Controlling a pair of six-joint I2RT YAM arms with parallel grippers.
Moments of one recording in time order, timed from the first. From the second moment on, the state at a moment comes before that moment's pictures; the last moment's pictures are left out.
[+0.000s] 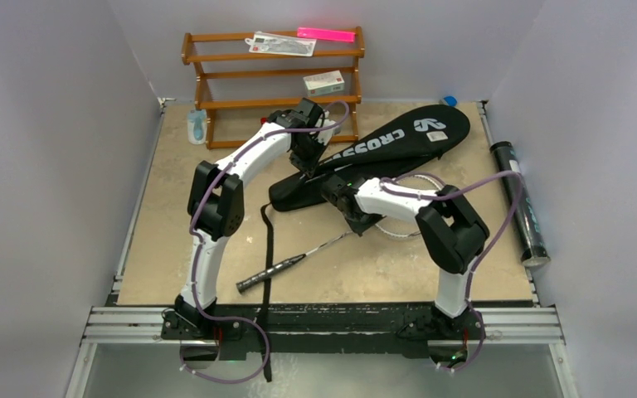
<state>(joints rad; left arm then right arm) -0.52 2.21 2.00 -0.93 0.15 0.08 0.77 1.90 1.26 -0.99 0.49 1.89</state>
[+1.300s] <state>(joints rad) -0.52 2.20 2.00 -0.94 0.19 0.08 0.70 1.80 1.34 -0.88 0.42 1.56</state>
